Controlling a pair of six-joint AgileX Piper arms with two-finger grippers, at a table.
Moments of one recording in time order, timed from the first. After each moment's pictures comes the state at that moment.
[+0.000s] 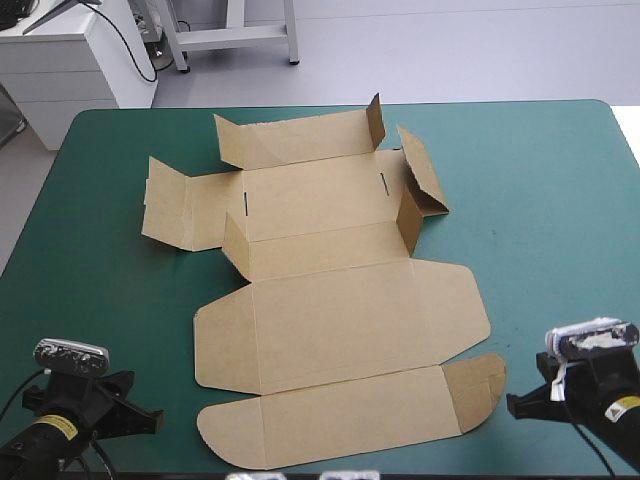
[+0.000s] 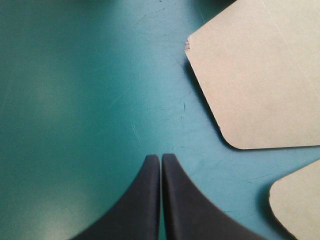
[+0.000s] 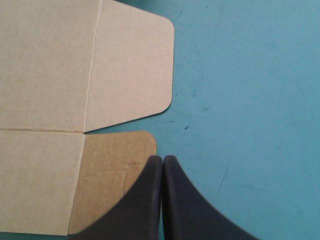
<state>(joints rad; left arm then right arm) -0.12 0.37 -0.49 -0.05 0.96 0.11 -0.11 0.43 -0.65 0.27 1.06 -0.34</state>
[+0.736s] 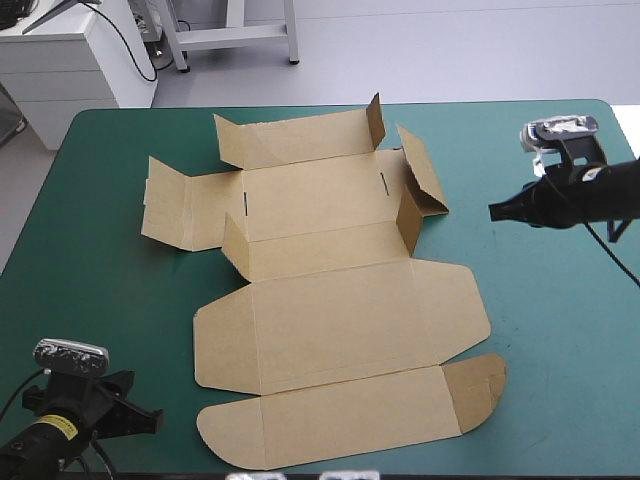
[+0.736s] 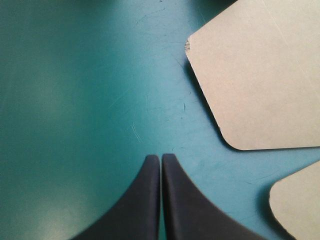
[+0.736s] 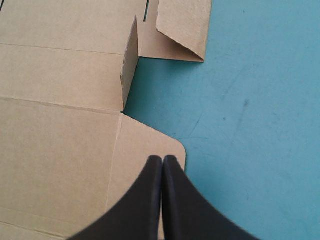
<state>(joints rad) -0.12 0.37 -0.49 -0.05 0.96 0.11 -0.08 1.32 -1.45 0.40 1.19 -0.38</state>
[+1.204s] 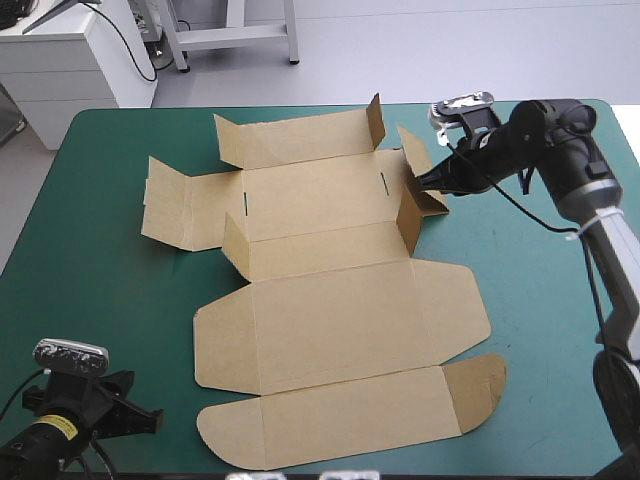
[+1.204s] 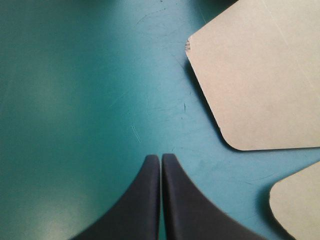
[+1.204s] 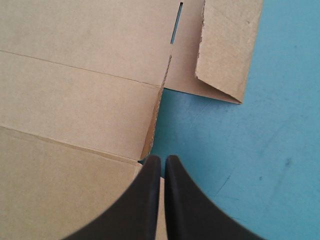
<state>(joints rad) -0.12 0.37 -0.49 -0.05 0.96 0.10 0.21 1.66 -1.74 0.21 1.17 -0.19</state>
